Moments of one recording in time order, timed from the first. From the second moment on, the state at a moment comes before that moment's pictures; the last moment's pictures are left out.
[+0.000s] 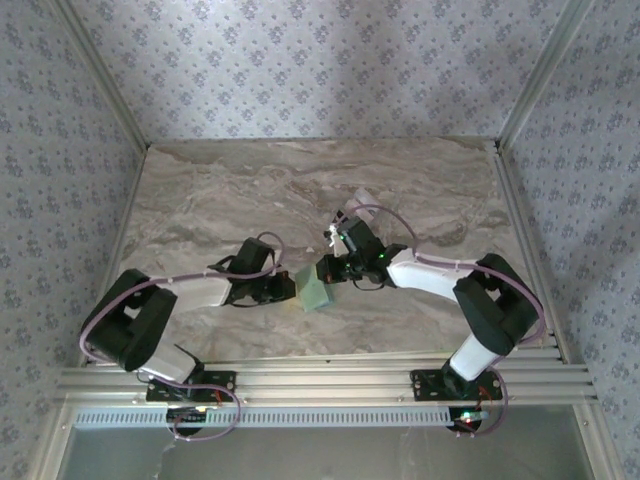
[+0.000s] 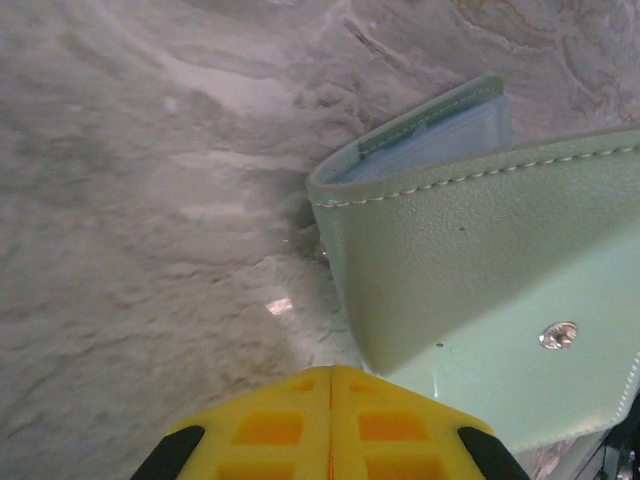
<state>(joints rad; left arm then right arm) -0.60 1.50 0.57 -0.05 0.44 -0.70 0.74 1.61 0.86 -0.08 -0.36 0.56</state>
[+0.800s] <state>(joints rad) -0.64 1.64 0.64 0.04 0.50 -0.76 0.71 1.69 0.82 0.20 -0.54 0.71</state>
